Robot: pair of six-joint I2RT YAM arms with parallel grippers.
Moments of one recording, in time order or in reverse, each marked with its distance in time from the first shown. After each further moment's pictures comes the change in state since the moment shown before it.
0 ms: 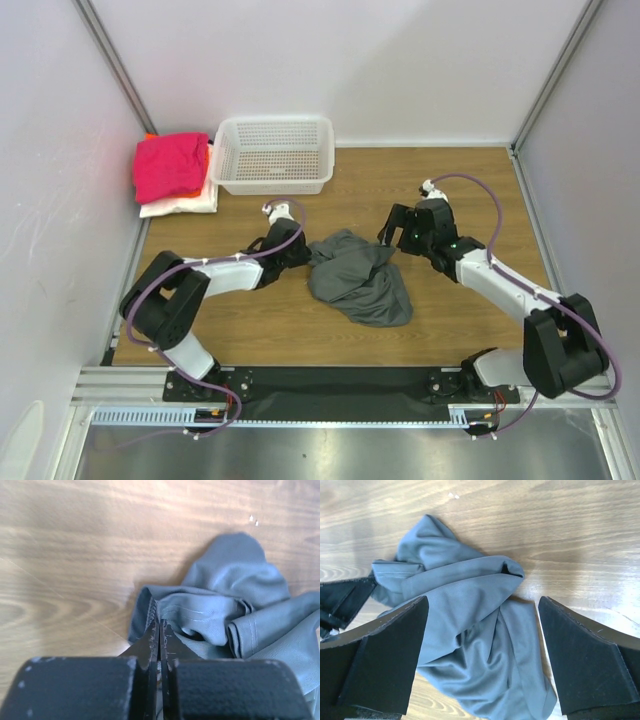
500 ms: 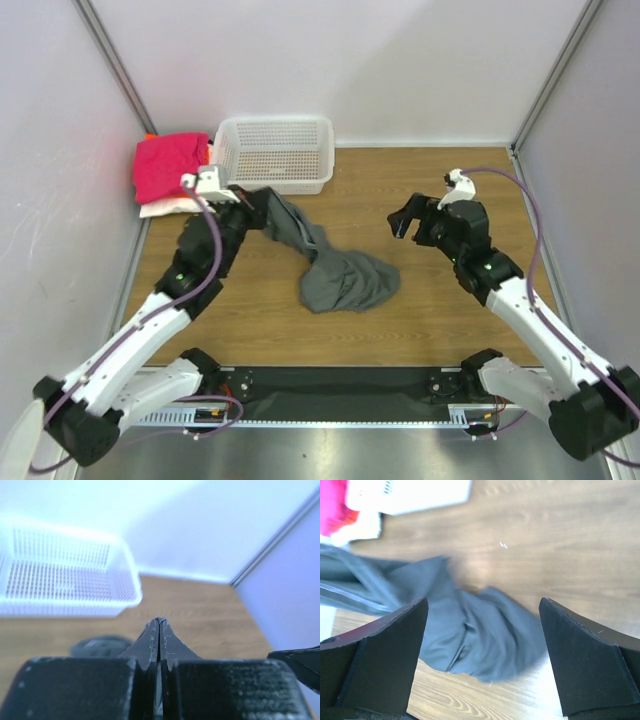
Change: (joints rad) left arm 0.021 -0.721 0.073 -0.082 -0.125 0.309; right arm 0.003 -0.331 0.010 -0.031 -0.005 -0.062
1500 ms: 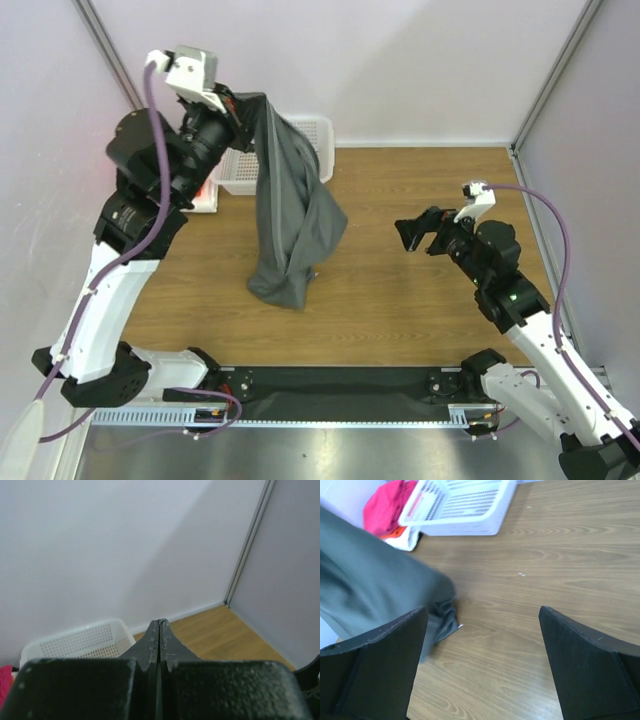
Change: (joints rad) left arm -0.046 0.351 1.109 -0.562 0.163 0.377; right arm 0.003 -0.267 -0.044 -0.007 -0.057 -0.105
